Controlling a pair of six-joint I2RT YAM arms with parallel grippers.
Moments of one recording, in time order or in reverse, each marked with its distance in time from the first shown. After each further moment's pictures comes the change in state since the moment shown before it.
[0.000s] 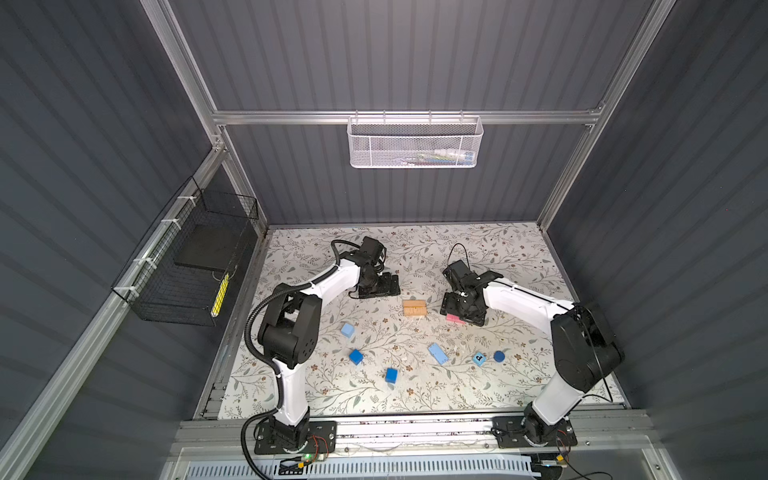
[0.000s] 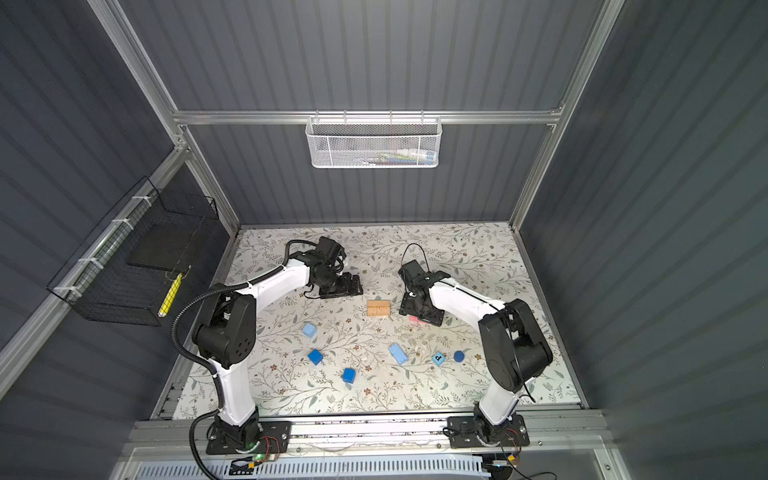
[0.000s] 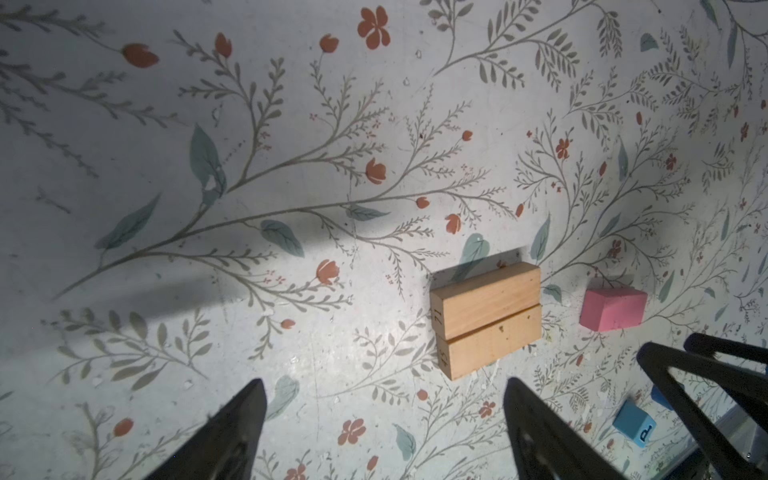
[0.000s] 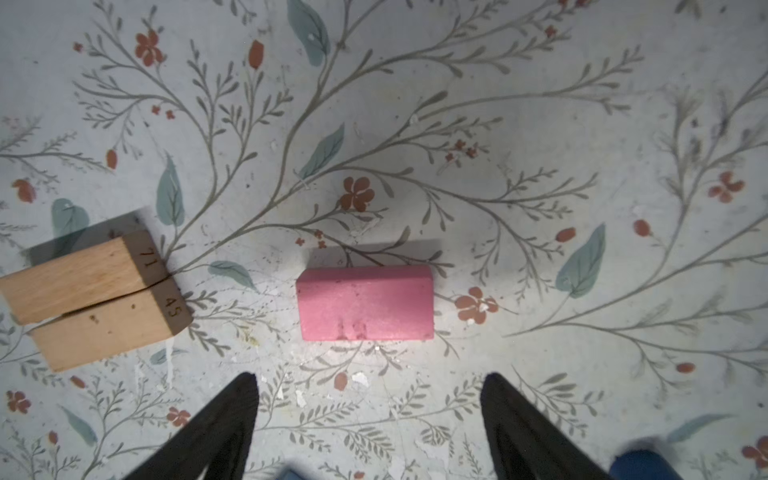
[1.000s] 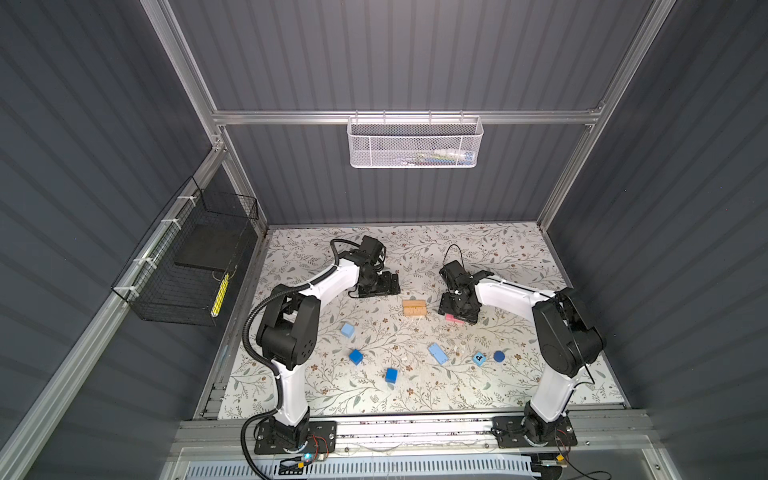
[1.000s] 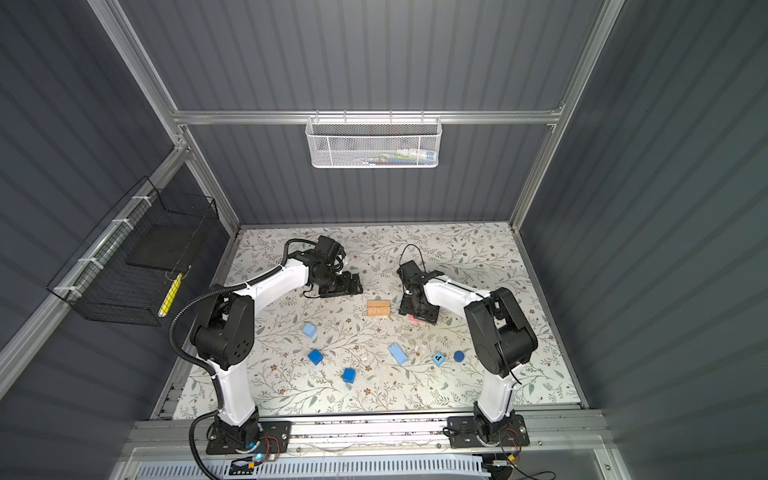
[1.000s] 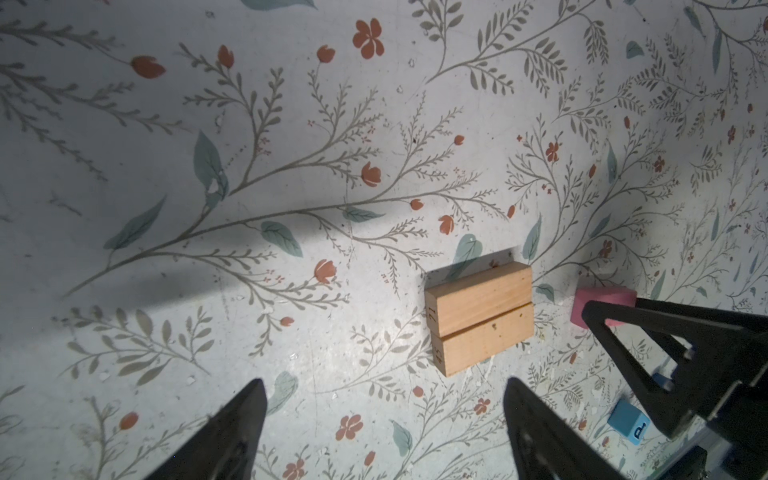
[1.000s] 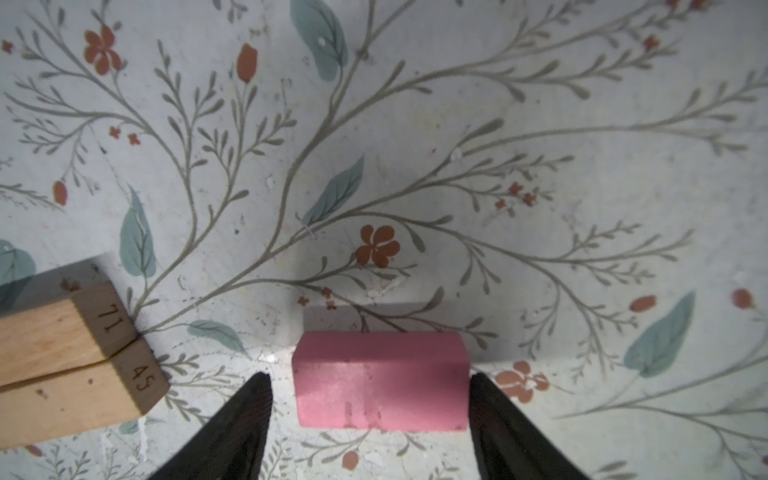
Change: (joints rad) left arm 0.000 -0.013 0.000 0.000 0.000 0.000; right arm -0.019 0.107 0.026 0.080 -0.029 -0.055
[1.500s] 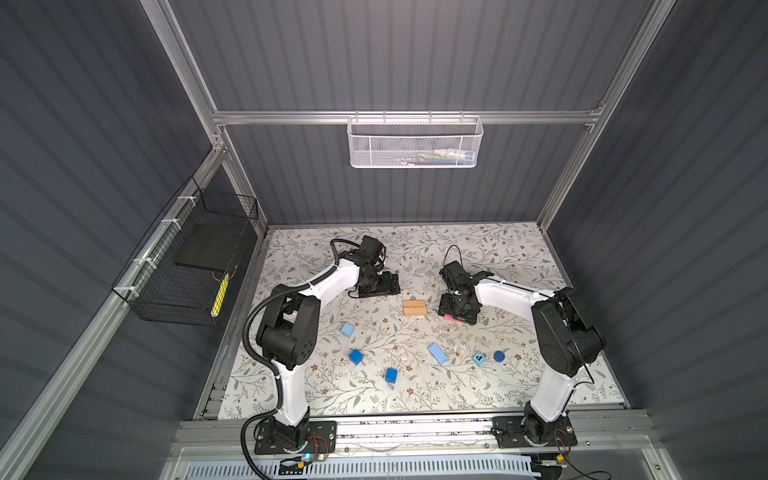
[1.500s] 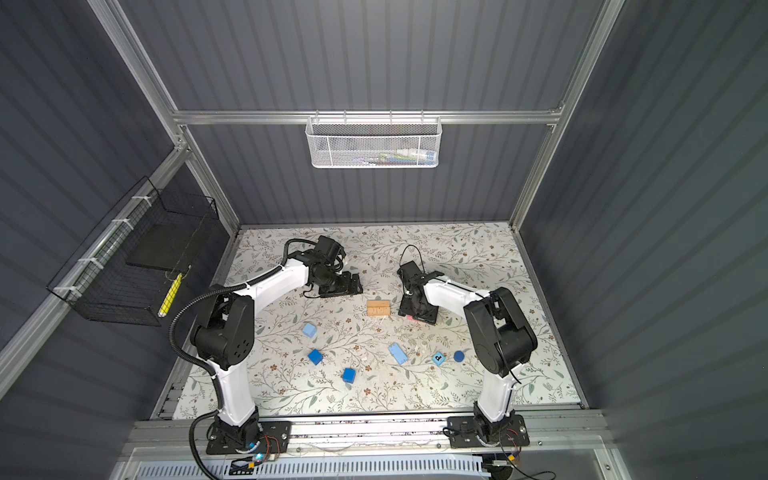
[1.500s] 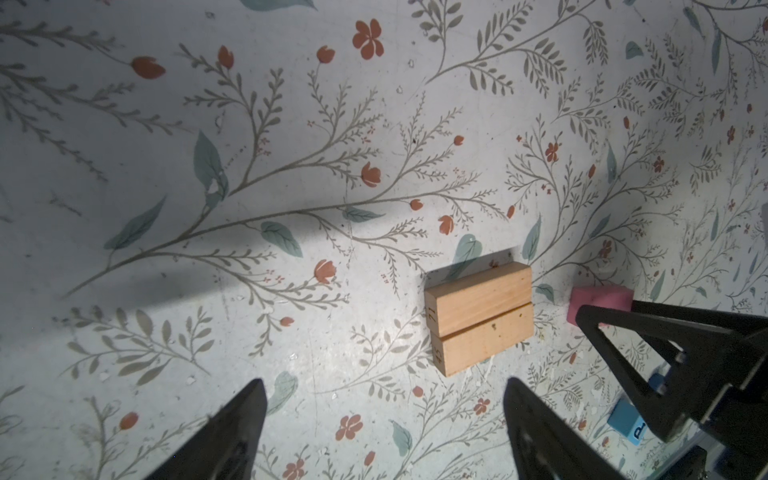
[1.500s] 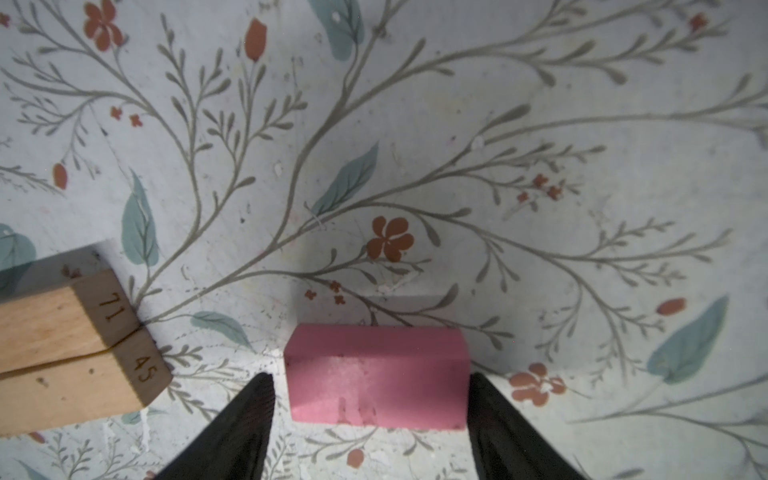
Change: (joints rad) left arm 0.000 0.000 0.000 0.000 0.000 0.000; right arm -0.002 0.004 -0.006 0.004 -0.026 -0.016
